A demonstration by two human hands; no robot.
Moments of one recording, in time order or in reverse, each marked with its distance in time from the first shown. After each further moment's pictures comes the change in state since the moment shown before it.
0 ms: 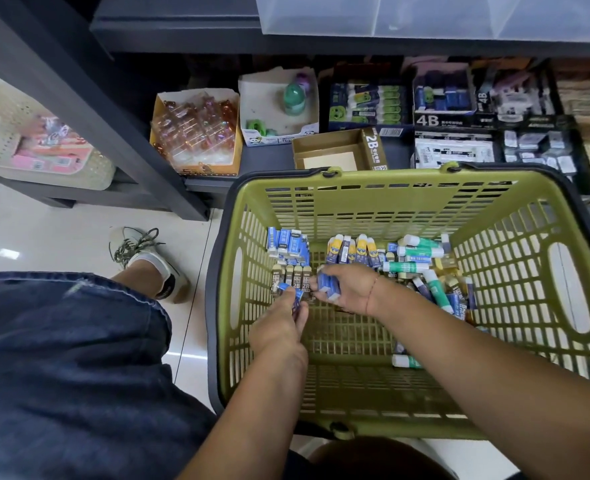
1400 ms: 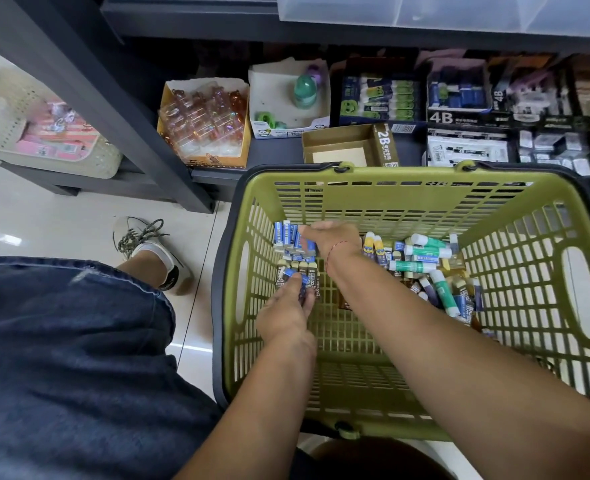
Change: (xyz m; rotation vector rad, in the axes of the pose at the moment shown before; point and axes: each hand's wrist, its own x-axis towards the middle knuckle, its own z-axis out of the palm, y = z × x) left_hand -0.001 0.001 0.009 -0.052 -0.003 0.052; right_hand 0.021 -0.031 0.057 -0.232 0.433 -0.368
